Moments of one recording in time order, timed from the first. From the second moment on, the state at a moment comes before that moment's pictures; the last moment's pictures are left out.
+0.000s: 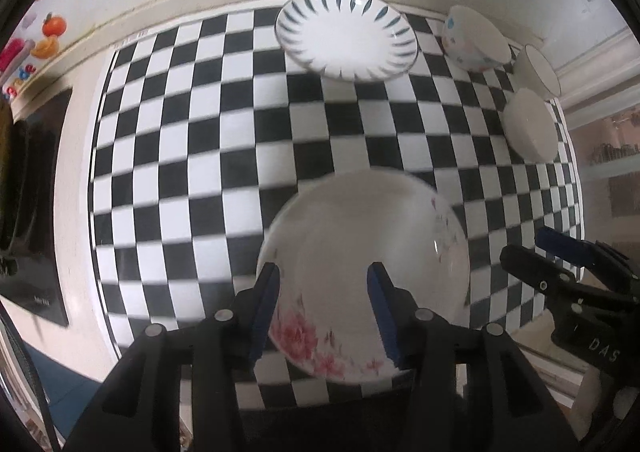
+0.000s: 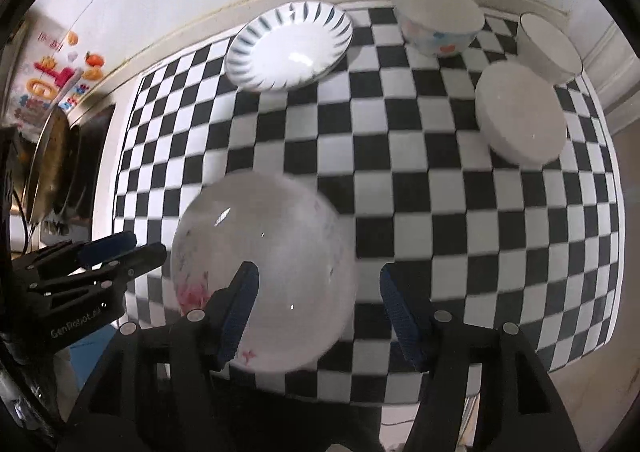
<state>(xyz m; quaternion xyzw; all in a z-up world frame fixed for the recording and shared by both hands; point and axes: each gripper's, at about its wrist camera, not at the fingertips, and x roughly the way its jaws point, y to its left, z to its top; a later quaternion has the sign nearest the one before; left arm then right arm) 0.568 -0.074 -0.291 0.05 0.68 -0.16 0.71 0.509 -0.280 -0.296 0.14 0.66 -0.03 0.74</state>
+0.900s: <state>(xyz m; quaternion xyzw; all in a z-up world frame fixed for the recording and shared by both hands) 0.821 -0.114 -0.409 0.01 0.72 -0.19 0.67 0.741 -0.350 -0.423 0.23 0.65 -0.08 0.72</state>
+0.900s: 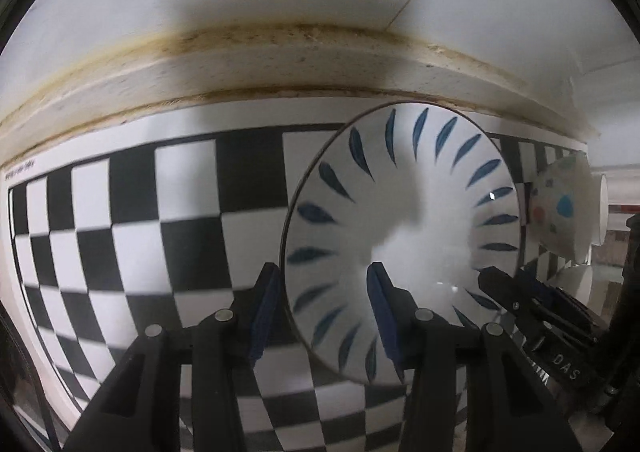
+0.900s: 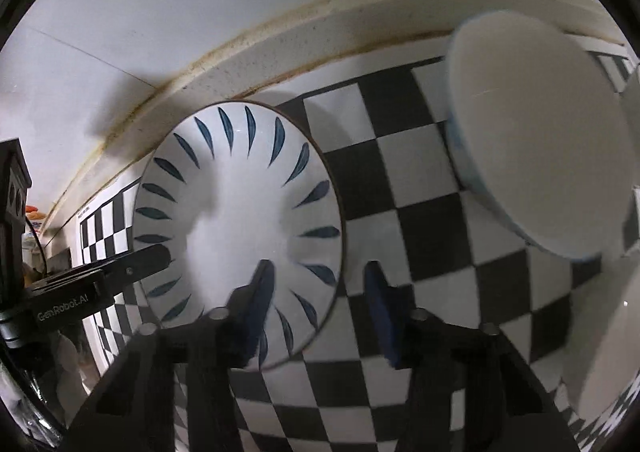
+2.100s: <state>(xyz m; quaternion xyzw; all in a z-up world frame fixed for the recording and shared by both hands) 0.746 -0.102 -0.365 0.04 0.66 -0.20 0.72 0.708 -0.335 -0.395 0.21 0.61 -0.04 0.76</state>
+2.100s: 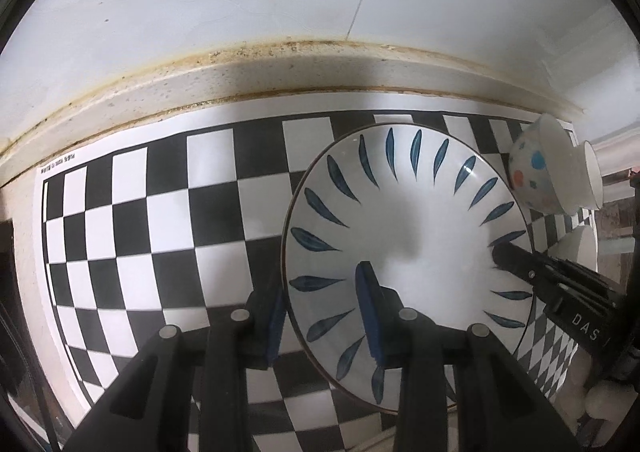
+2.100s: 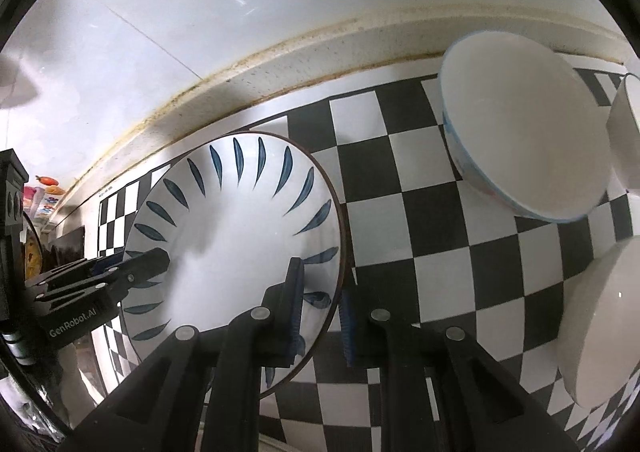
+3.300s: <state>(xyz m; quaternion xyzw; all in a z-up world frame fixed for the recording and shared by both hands) 0.553 -0.041 -0.278 0.03 0.64 -0.22 0.73 0.486 -0.293 -0.311 0.22 0.59 0.02 0.78</state>
